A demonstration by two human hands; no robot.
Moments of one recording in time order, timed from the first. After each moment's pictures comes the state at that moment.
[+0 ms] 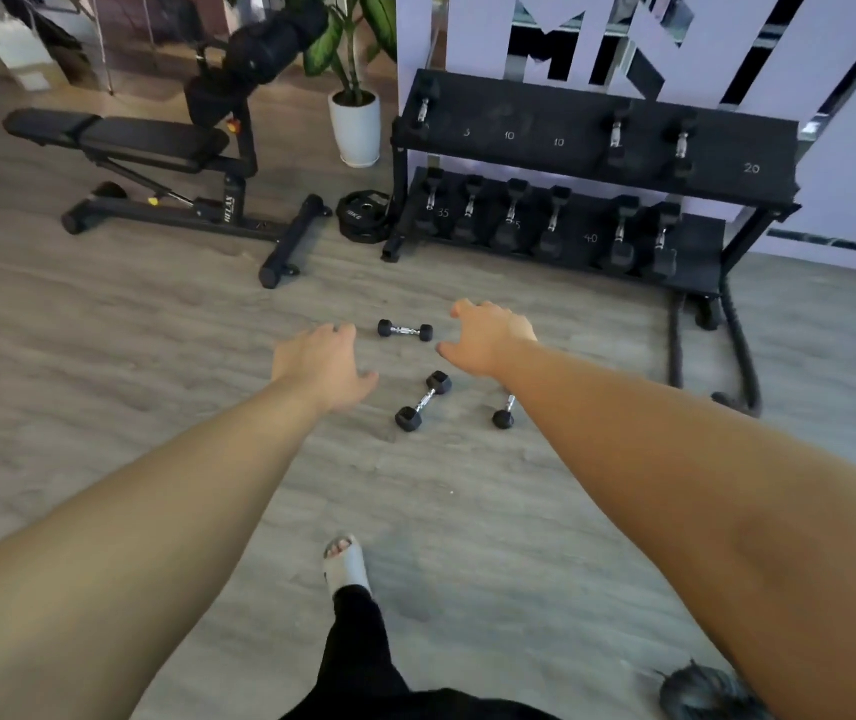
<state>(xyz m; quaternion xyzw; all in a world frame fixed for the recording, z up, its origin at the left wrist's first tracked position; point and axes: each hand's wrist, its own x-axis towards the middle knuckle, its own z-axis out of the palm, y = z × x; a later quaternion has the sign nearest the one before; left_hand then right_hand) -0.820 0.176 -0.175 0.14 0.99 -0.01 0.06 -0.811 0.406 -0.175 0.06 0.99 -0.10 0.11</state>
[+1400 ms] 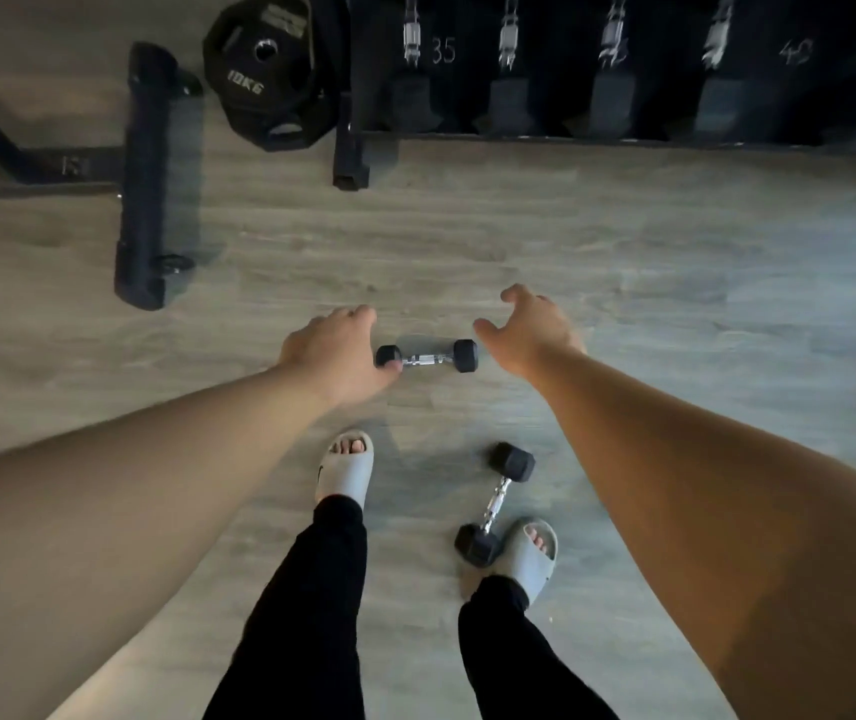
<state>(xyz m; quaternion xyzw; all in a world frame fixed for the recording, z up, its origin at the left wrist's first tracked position) -1.655 0.354 -0.602 0.23 0.93 -0.01 0.30 -1.572 0.567 -0.626 0.35 0.85 -0.31 0.24</state>
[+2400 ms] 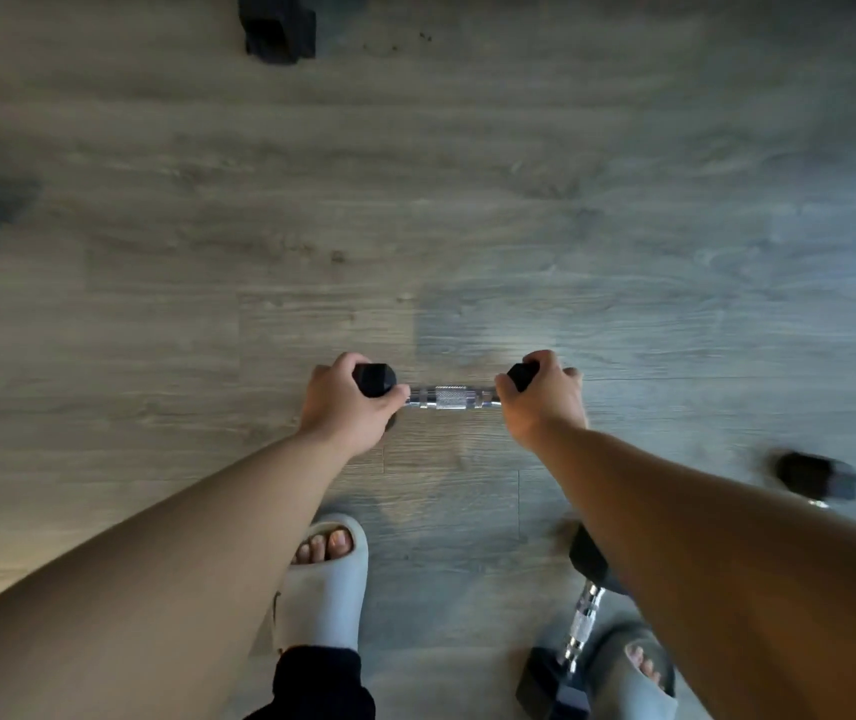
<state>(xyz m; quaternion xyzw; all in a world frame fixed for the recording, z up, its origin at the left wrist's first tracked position) -1.718 0.329 -1.029 -0.03 0.88 0.26 0.39 -1.618 0.520 -1.014 0.55 0.72 -0.34 0.26</state>
